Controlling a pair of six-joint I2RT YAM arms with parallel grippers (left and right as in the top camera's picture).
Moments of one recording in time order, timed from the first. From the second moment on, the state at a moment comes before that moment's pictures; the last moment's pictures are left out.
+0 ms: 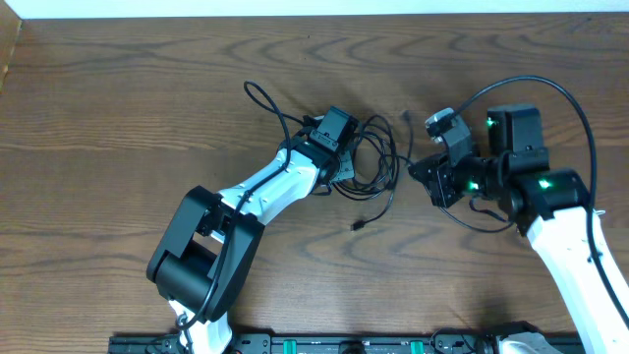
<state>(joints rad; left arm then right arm) -0.57 1.91 1.18 -0.44 -0.03 -0.73 0.18 1.24 1.02 -0.73 -0.59 -0.14</state>
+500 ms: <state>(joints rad) -0.57 1.91 1.18 -0.45 -0.04 -0.75 0.18 1.27 1.02 -0.78 0.03 0.30</state>
